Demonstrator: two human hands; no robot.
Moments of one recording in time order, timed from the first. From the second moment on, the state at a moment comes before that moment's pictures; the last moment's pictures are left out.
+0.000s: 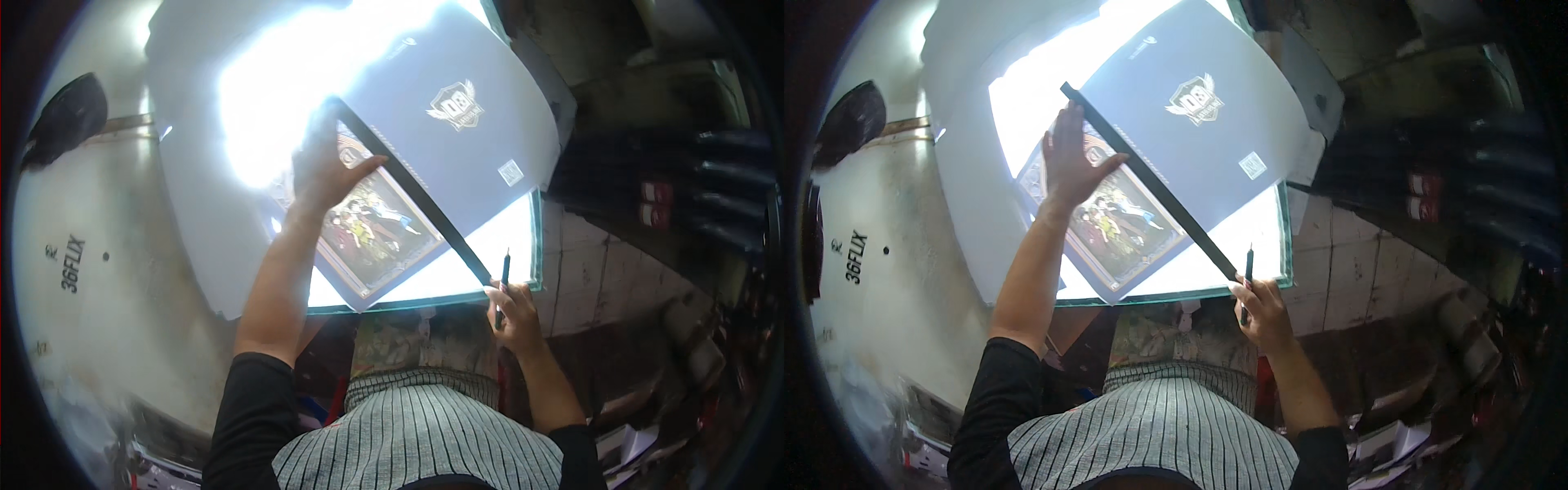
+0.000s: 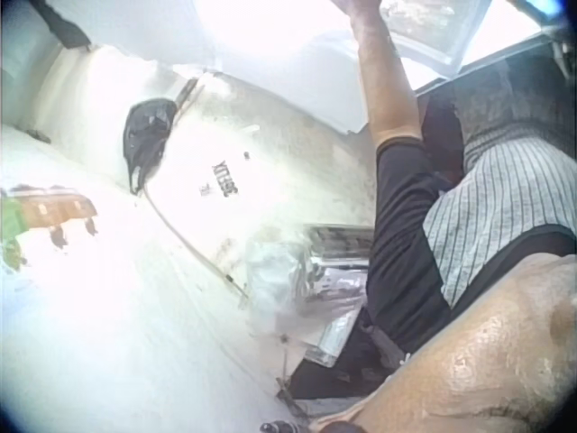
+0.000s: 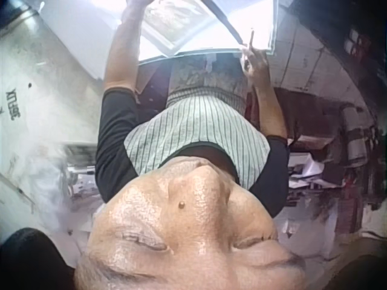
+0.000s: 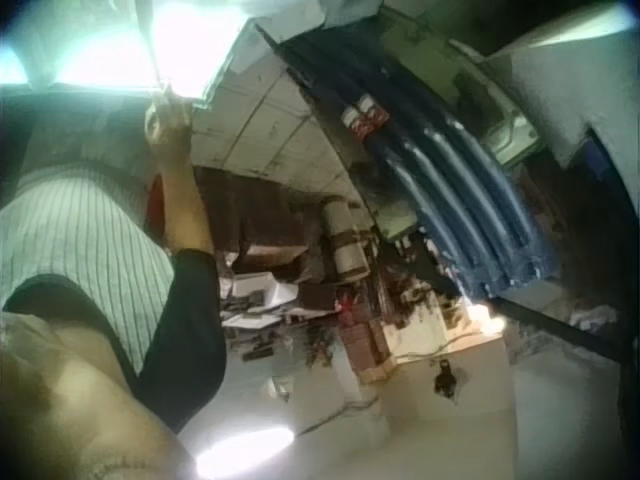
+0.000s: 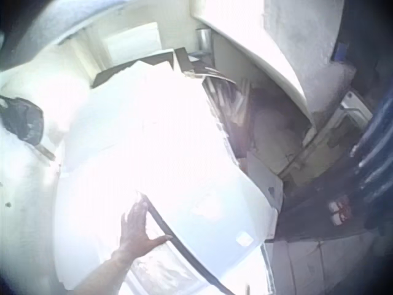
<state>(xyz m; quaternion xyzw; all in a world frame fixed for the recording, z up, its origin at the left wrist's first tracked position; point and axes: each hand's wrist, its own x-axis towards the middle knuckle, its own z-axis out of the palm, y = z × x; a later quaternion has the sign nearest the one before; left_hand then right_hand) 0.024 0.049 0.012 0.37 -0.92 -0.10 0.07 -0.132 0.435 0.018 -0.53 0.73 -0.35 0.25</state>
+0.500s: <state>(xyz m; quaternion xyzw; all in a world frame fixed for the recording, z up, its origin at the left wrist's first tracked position) 0.027 0.051 0.009 0.41 -0.90 -0.10 -0.04 -0.129 0.435 0.017 -0.55 0.73 -0.34 0.22</state>
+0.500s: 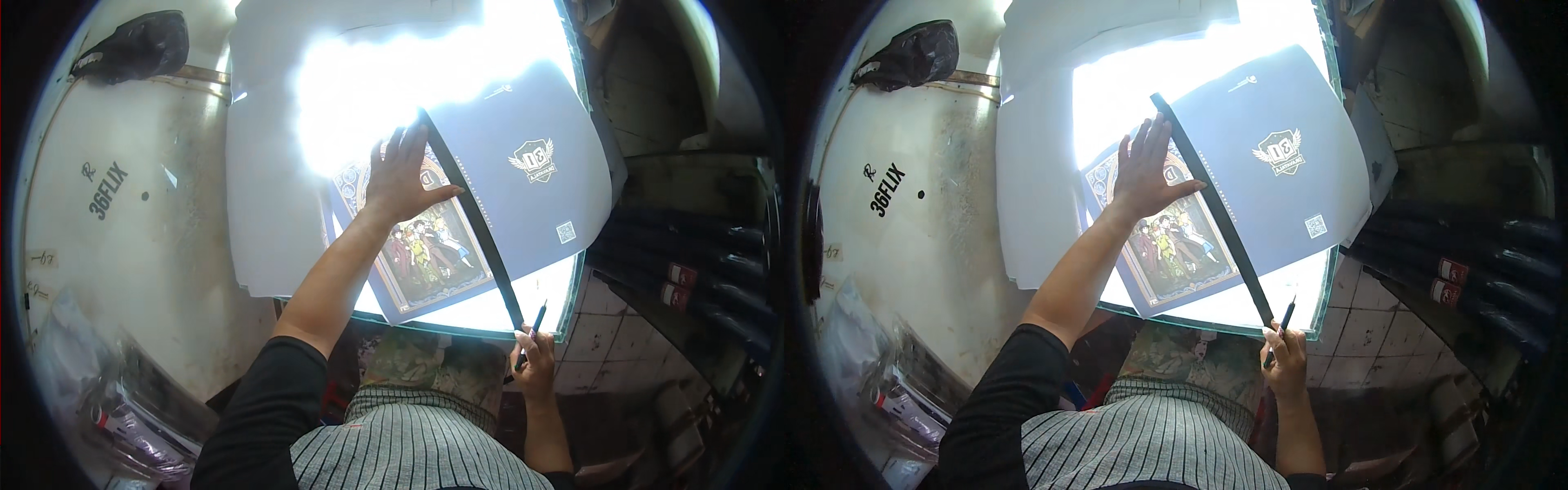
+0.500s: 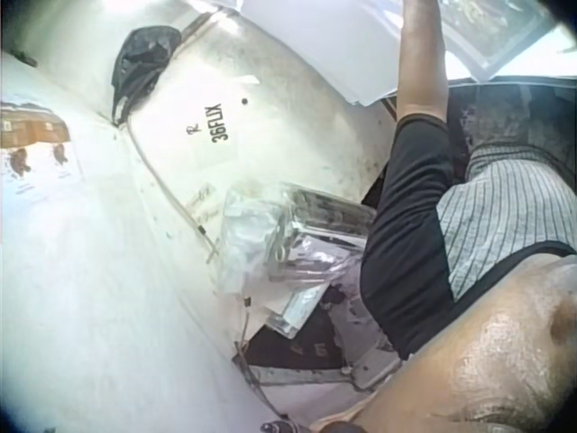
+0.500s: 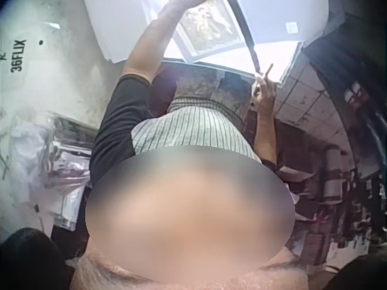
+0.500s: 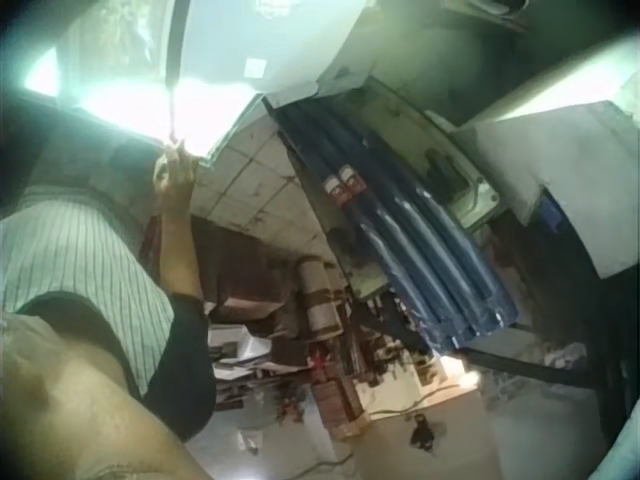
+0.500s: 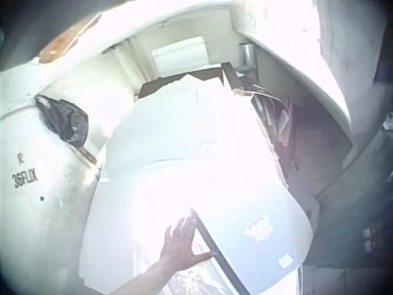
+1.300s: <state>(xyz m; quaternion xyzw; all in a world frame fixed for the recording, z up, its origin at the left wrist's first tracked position) 0.029 0.051 0.007 0.40 -0.91 -0.09 -0.02 -0.128 0.438 0.015 -0.55 0.73 -0.34 0.22</state>
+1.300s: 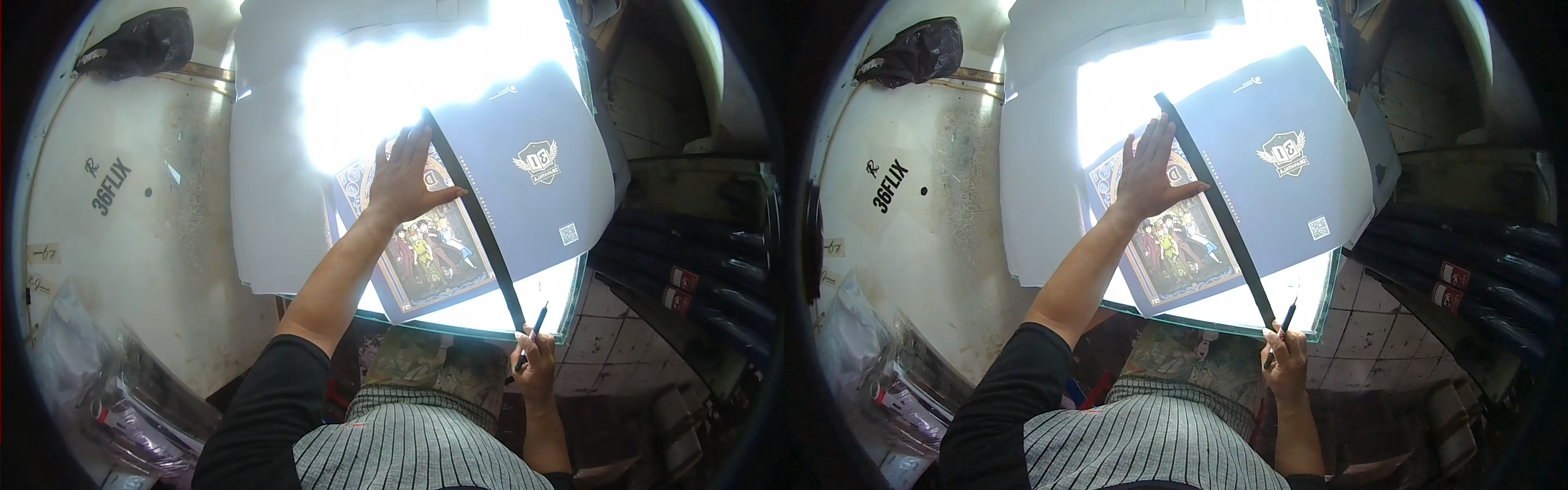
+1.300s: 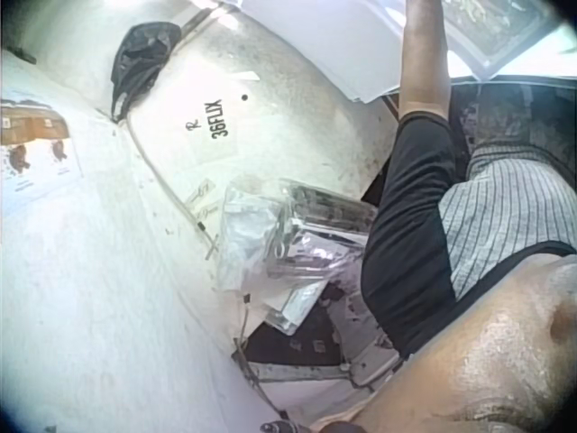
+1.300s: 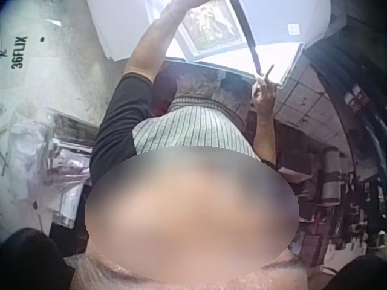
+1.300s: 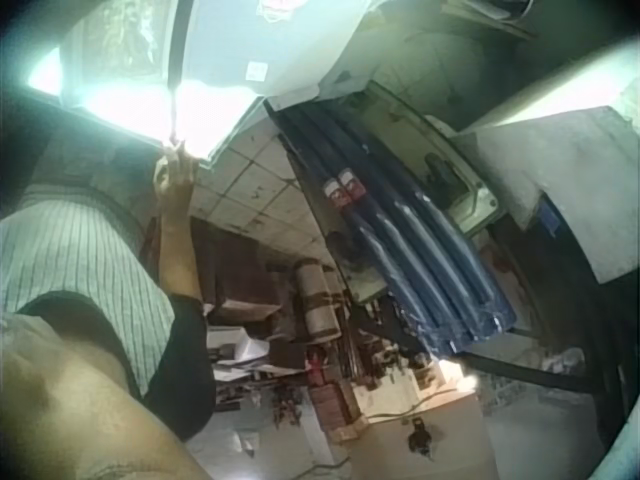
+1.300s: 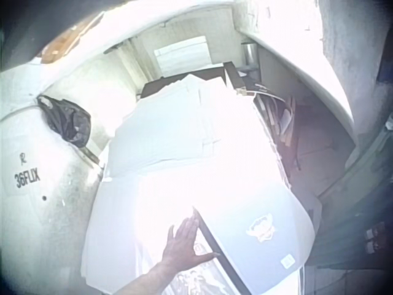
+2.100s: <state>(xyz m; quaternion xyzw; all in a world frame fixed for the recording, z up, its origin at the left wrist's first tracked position) 0.029 0.052 0.005 0.40 -0.91 -0.08 -0.03 -0.127 0.438 0.016 -0.54 0.74 -0.33 0.22</state>
